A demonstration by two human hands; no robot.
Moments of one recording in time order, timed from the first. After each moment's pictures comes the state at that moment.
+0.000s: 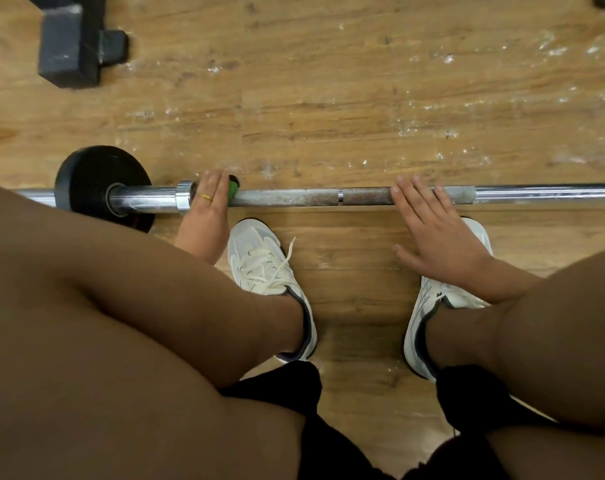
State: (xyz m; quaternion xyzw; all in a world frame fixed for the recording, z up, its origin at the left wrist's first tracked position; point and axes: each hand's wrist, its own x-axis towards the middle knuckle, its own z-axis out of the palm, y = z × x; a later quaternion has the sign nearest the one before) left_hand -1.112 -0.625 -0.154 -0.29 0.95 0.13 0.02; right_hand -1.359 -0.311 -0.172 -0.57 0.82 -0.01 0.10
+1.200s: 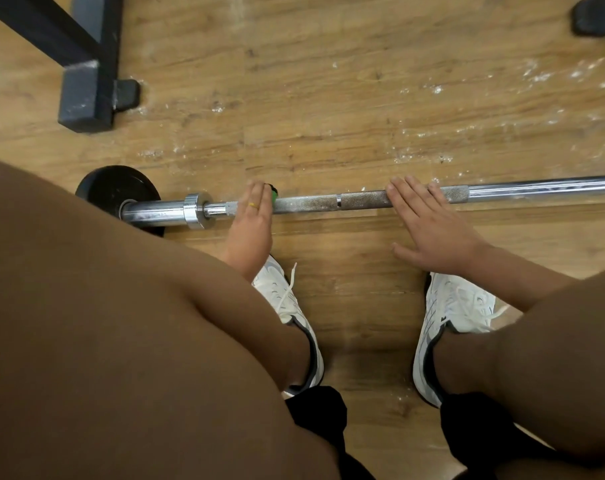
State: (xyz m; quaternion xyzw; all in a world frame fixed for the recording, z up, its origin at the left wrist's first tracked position) left_hand -1.184 -0.600 -0.150 -0.28 0.95 0.14 0.04; right_hand -1.394 -0.342 -0.158 -0.56 0.82 0.03 0.16
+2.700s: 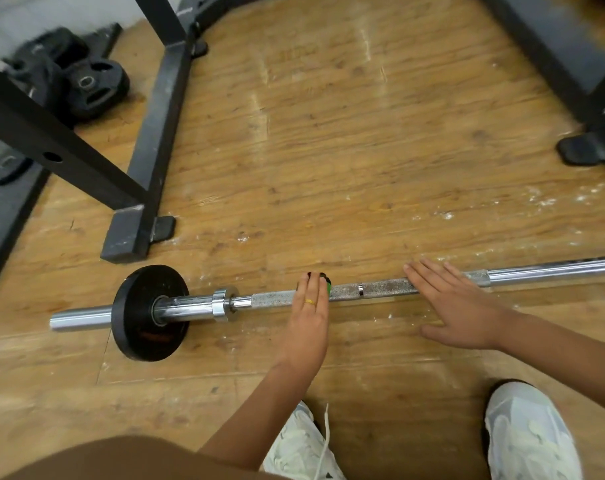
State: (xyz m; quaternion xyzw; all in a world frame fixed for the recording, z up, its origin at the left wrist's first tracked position) left_hand -1.270 -0.616 -0.167 -0.22 0.96 0.15 0.03; right_hand -1.477 -0.407 -0.160 -0.55 0.81 0.03 0.21
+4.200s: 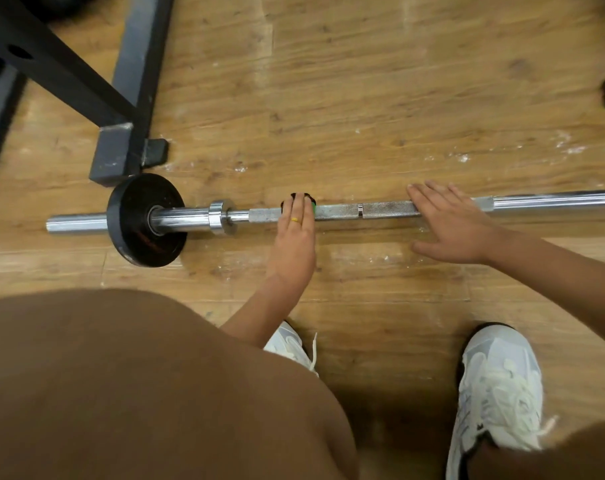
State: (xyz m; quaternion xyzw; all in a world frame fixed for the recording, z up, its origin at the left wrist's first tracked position) left_hand -1.282 -0.634 -0.163 -0.28 0.95 0.11 0.02; right_hand -1.508 -0.434 -0.164 -0.54 0.82 0.03 0.19
